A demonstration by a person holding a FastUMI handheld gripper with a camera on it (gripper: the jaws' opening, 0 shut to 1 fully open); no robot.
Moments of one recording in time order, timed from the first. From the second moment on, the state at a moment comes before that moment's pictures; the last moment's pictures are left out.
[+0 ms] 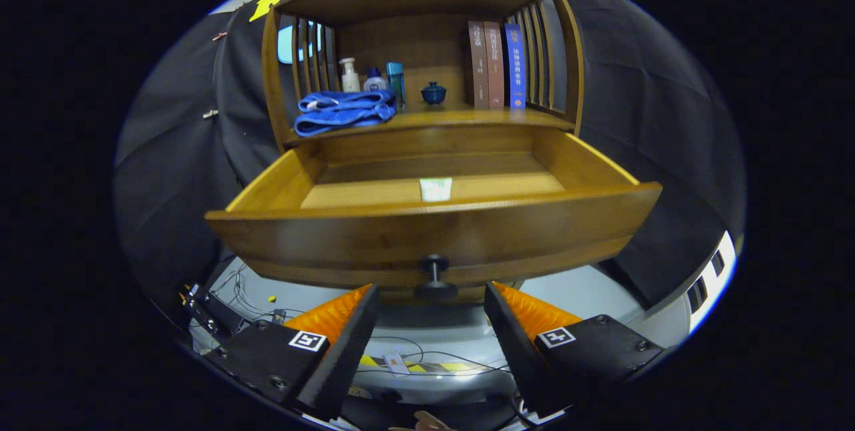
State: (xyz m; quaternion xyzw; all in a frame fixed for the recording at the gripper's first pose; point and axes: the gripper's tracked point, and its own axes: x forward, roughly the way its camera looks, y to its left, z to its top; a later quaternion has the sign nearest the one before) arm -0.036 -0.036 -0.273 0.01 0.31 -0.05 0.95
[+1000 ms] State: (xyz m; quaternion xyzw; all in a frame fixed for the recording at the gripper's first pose) arm 0.142 -0.065 -0.330 0.00 0.53 -0.08 0.85
